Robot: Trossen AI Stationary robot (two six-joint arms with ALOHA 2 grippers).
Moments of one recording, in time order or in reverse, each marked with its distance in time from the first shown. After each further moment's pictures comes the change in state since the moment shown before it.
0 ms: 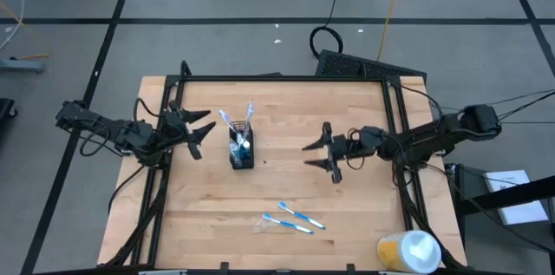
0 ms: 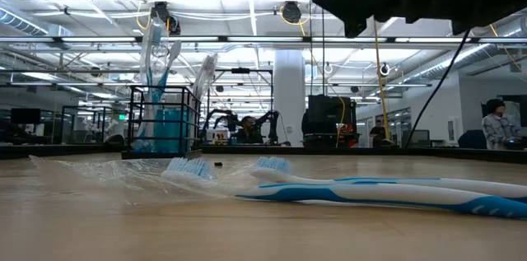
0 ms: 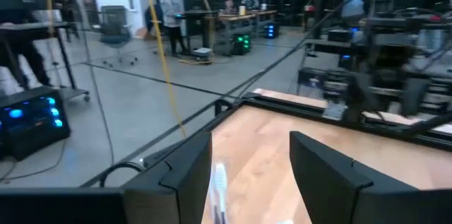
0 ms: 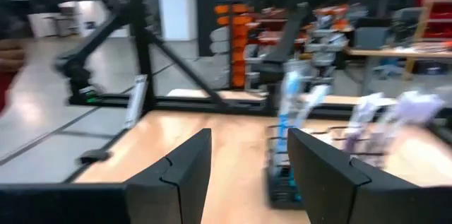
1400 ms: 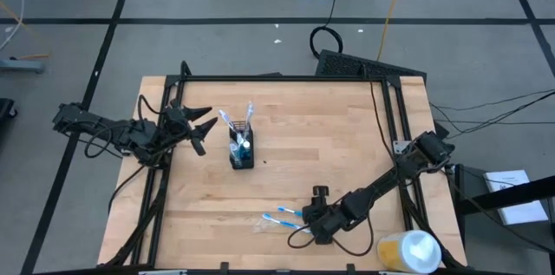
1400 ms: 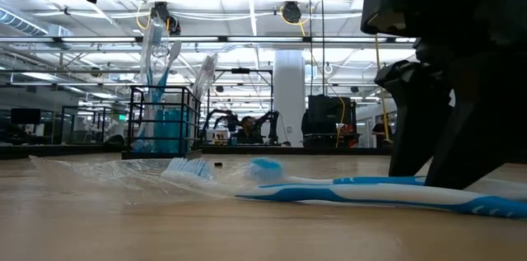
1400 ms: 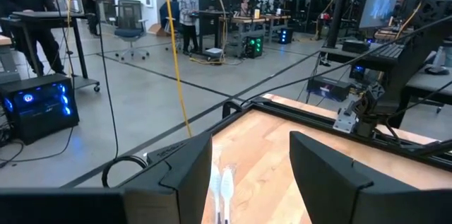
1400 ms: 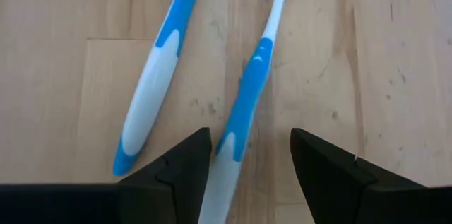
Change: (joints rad) left arm 0.061 0.036 0.000 0.044 0.000 -0.056; right arm 0.538 0.646 0.662 -1.213 0.372 0.522
